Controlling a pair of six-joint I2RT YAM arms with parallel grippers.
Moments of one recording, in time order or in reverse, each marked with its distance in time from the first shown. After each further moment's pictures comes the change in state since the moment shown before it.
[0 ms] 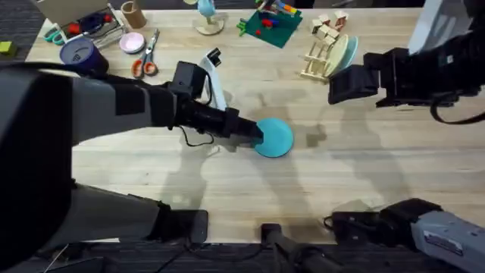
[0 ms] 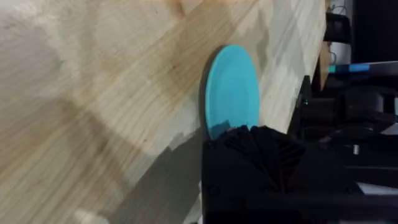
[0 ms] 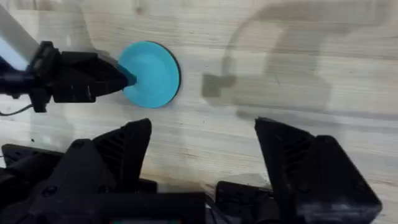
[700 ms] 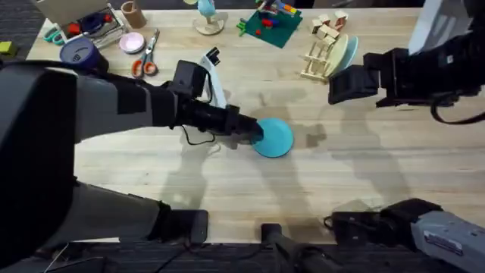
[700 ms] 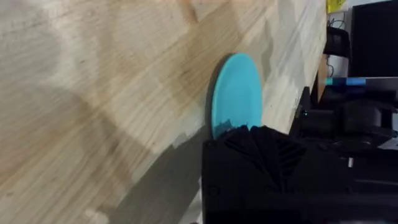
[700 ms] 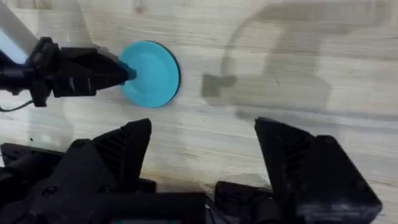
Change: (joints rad) left arm -0.003 0.010 0.000 0.050 -0.018 -0.088; right arm 0.000 0.000 0.000 0.000 0.000 -0.004
